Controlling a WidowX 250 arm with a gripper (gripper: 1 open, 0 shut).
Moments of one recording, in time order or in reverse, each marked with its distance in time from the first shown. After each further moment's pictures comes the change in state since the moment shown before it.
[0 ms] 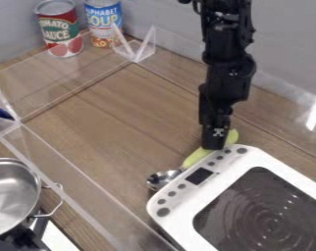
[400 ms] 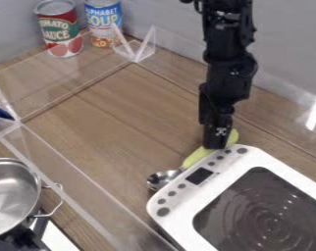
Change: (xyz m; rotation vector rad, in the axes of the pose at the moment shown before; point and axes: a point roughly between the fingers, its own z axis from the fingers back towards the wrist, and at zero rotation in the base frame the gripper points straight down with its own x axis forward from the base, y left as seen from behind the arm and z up) arm -0.001 -0.001 -0.001 -0.004 0.002 0.046
